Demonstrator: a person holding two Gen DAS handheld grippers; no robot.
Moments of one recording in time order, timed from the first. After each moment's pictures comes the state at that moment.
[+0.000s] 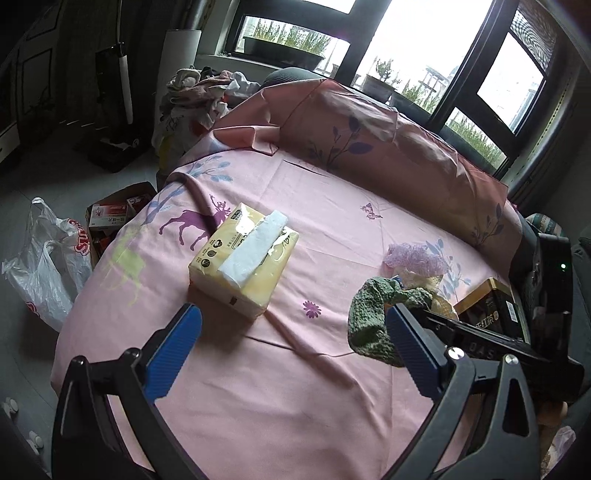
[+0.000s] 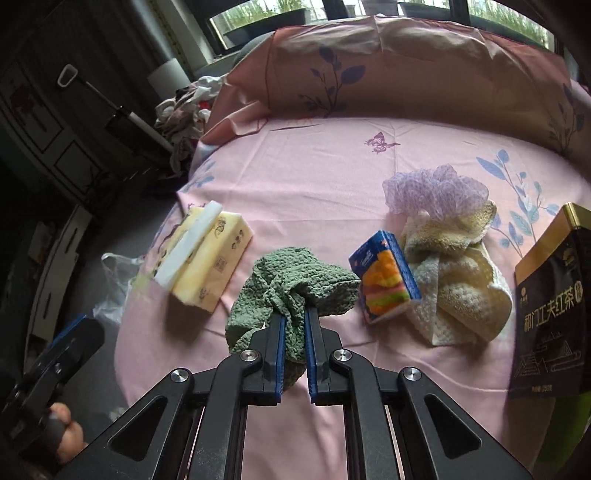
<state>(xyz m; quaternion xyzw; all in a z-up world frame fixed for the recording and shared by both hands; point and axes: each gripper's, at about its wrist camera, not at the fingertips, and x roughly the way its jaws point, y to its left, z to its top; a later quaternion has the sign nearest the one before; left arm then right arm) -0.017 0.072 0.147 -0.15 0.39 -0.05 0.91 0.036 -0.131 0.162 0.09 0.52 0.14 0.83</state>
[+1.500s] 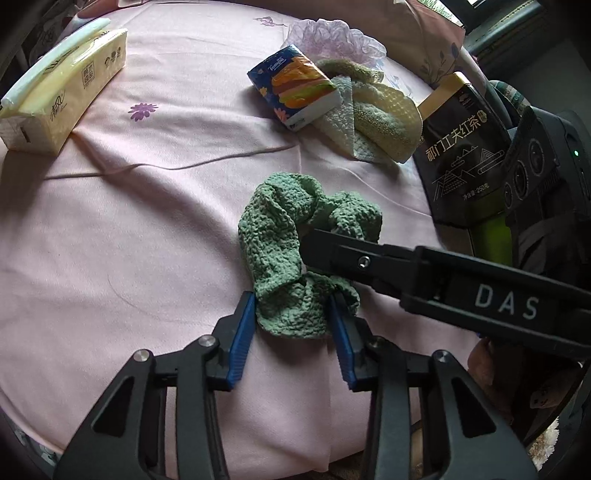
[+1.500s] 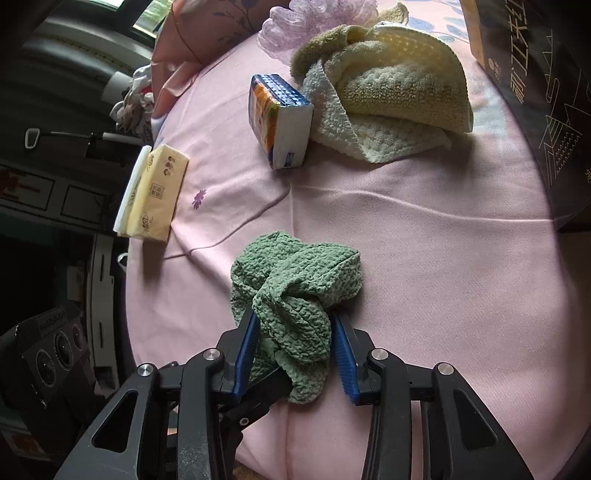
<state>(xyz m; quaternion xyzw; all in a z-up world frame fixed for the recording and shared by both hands) -0.032 -0.066 0.020 -0.10 0.58 -0.20 0.78 -0.010 -0.203 0.049 0.26 0.61 0.14 0.74</state>
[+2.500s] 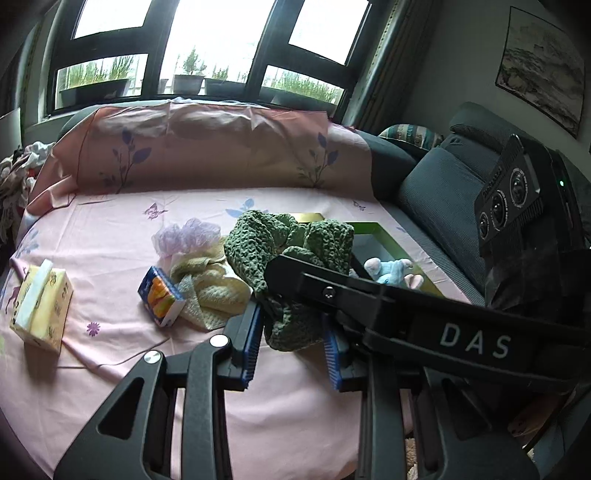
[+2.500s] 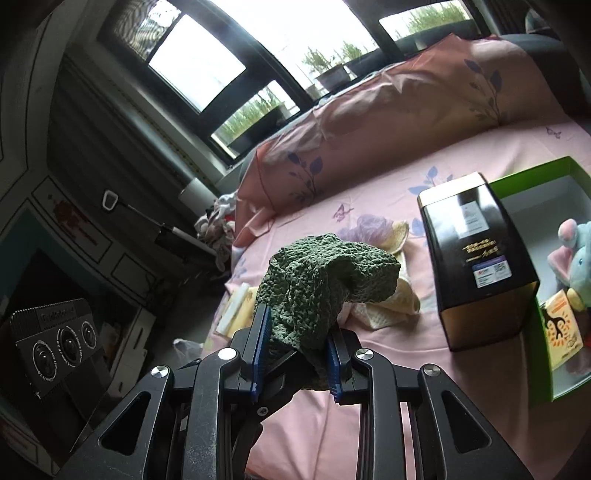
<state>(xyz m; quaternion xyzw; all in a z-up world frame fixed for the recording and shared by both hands) -0.072 -0.156 0.192 -0.03 0.34 -0.33 0.88 -0.068 -0.290 0.223 0.28 0.36 0.15 0.88</state>
